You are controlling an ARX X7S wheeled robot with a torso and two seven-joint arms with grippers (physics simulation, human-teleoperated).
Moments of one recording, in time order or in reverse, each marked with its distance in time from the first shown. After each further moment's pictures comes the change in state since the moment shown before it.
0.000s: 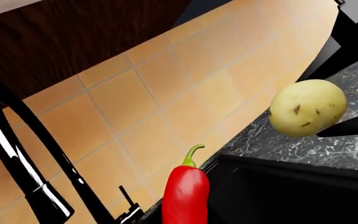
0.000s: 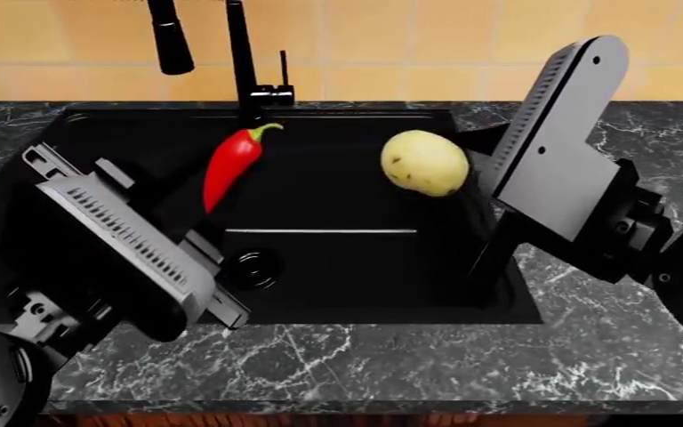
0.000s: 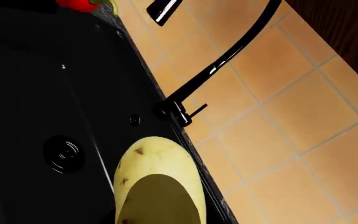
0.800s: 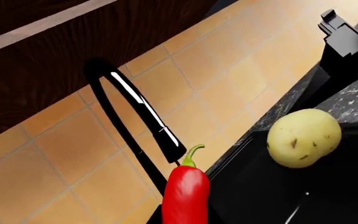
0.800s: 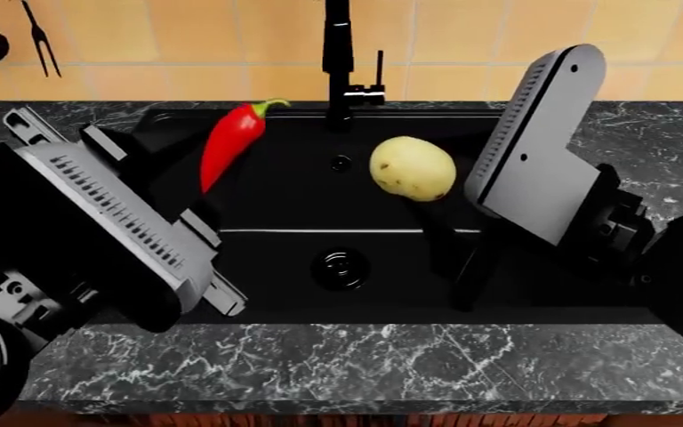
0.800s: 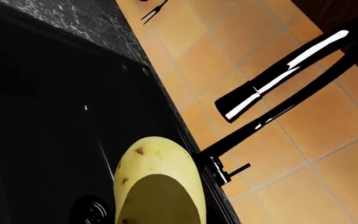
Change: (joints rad) left arm -0.113 0.003 -0.049 0.036 -0.073 -0.112 0.042; right arm -0.001 -0.022 -0.029 0.012 -0.020 -0.018 -0.007
